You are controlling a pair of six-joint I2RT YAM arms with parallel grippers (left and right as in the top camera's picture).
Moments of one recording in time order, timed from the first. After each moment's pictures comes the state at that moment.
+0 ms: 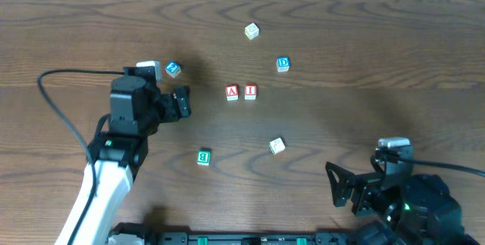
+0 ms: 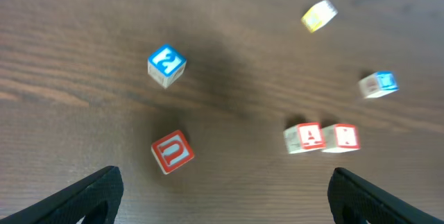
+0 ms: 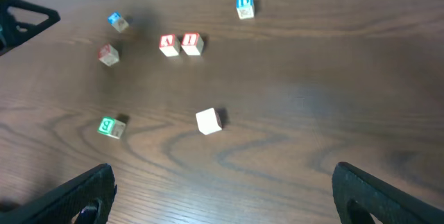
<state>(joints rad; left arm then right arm) -0.13 1.17 0.71 -0.26 0.14 -0.29 0.49 0.46 0.91 -1.12 0.05 0.42</state>
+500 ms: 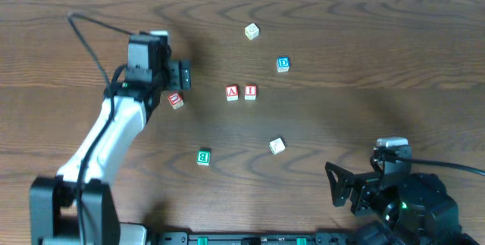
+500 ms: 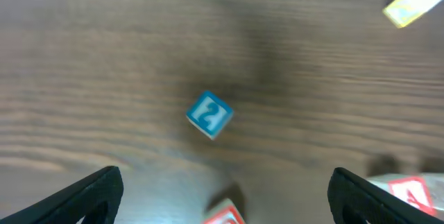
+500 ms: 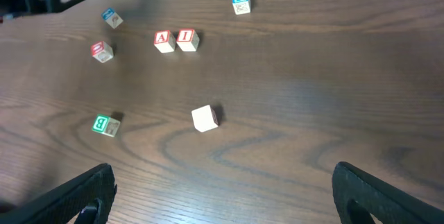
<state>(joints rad) -0.13 1.58 1.04 -0.31 -0.02 -0.10 0.49 0.46 0.90 -1.12 0.05 0.42</state>
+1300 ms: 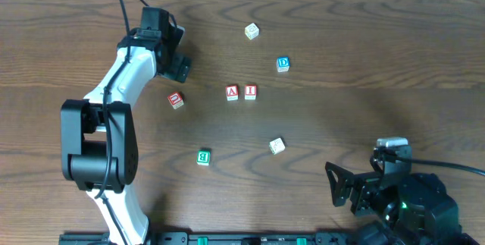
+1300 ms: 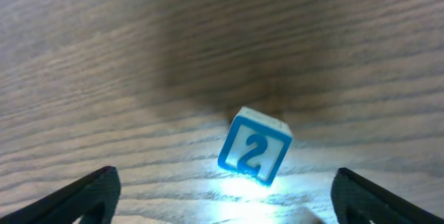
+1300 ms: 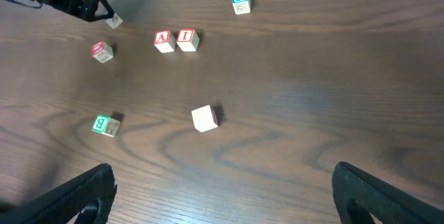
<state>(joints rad) -0.09 2.00 1.43 -0.61 -0.05 0.26 0.49 0.46 0.90 -1.12 0.05 0.42</state>
